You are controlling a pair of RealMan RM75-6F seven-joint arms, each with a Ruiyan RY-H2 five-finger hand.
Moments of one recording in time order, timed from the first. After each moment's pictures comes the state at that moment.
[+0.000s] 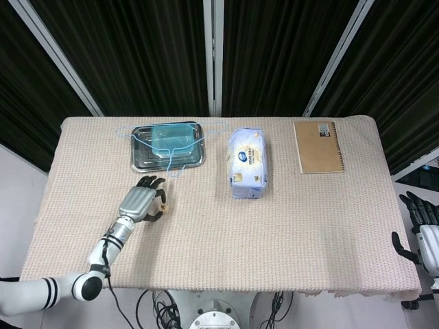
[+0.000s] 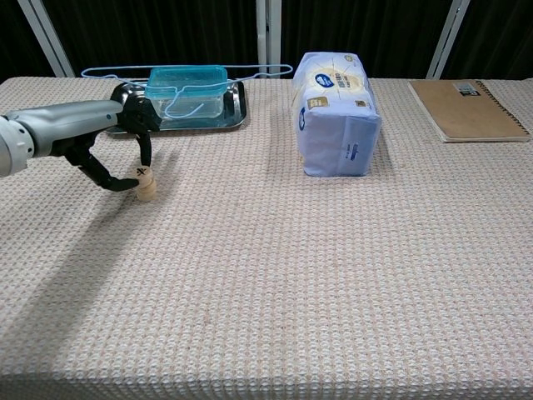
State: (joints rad) left arm -0.72 -1.48 -0.12 -1.58 0.97 0.95 0.33; right arm 0.04 -0.97 0.05 -1.65 -1.48 1.44 0.24
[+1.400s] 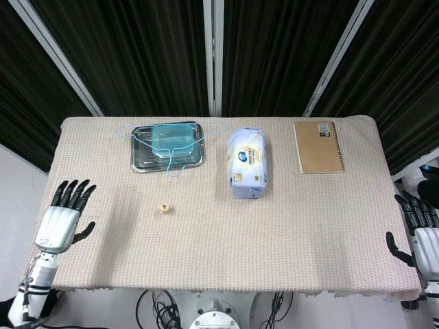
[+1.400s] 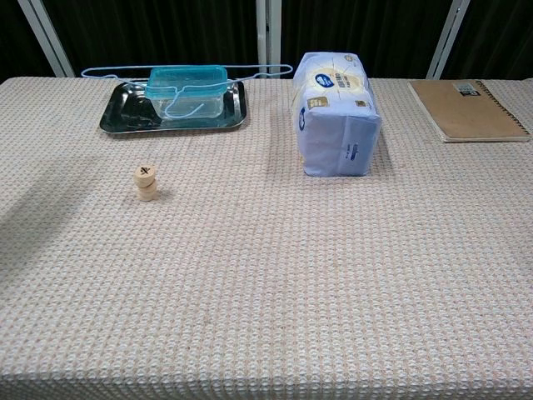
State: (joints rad) left arm -0.32 -1.24 0.08 -1.59 1.48 1.54 0.21; right arm 0.03 -1.03 0.05 -1.64 -1.56 1.54 0.18
